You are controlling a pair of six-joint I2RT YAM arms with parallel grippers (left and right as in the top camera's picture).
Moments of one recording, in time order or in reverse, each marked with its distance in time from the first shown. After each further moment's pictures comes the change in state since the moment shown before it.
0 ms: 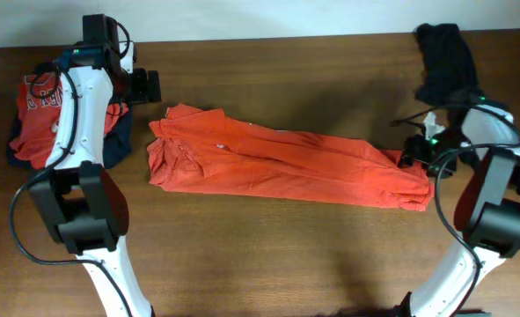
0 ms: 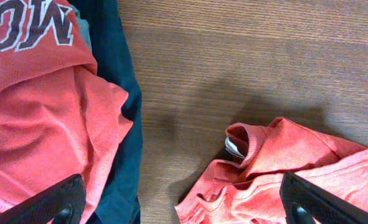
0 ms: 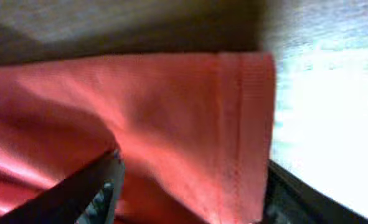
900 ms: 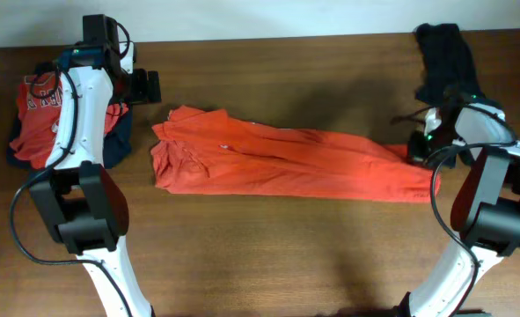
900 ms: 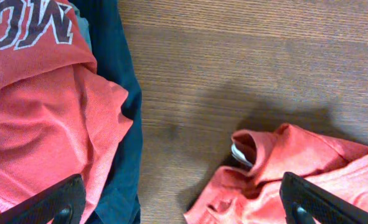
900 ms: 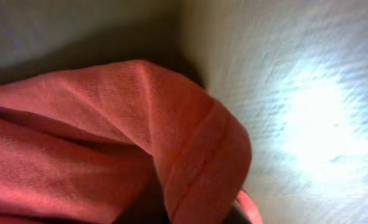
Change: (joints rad) left arm 0.000 0.000 0.000 -0.003 0.000 0.000; right arm 0.016 0.000 0.016 0.082 0.087 0.089
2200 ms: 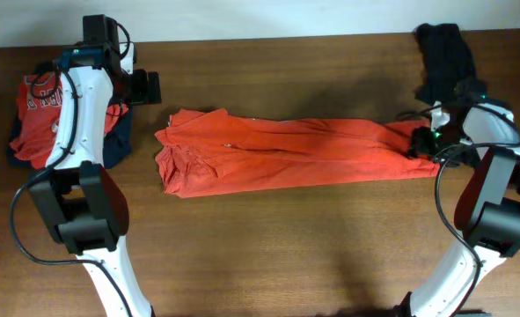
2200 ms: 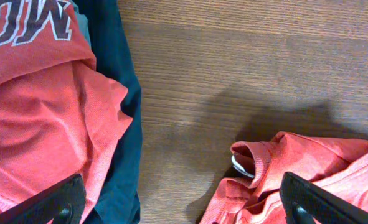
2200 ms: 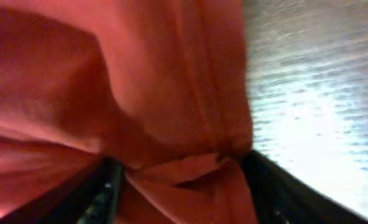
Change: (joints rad) left arm 0.000 0.000 0.000 -0.008 0.000 0.000; right arm -0.032 0.006 0.001 0.053 -0.018 -0.108
